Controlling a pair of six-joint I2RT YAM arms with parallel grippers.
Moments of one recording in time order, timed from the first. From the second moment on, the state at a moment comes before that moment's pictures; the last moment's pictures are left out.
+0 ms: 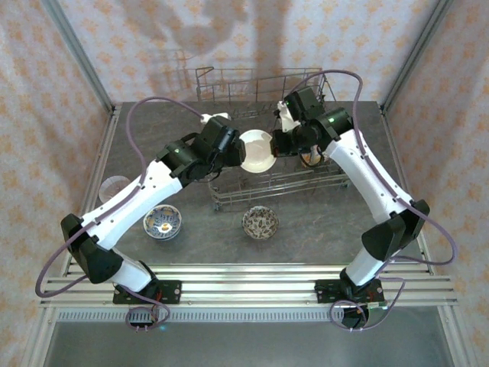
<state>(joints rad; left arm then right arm) -0.69 1.49 1.58 -0.86 -0.28 -0.71 0.51 1.65 1.86 -1.19 -0.20 0.32</state>
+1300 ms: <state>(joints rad) -0.24 1.50 0.99 -0.76 0.21 -0.61 0.46 2.00 2.22 -1.38 0.81 0.50</state>
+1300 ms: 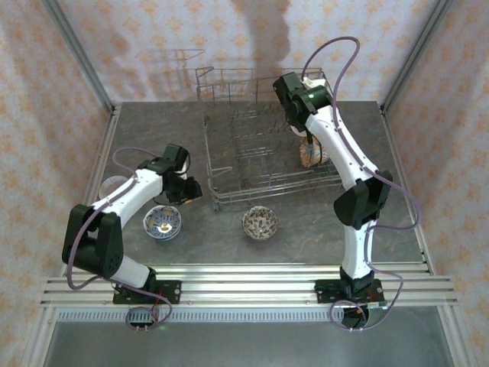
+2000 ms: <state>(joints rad) -0.38 1.72 1.17 -0.79 0.21 -0.65 0.47 2.14 2.39 -1.44 0.92 0.47</state>
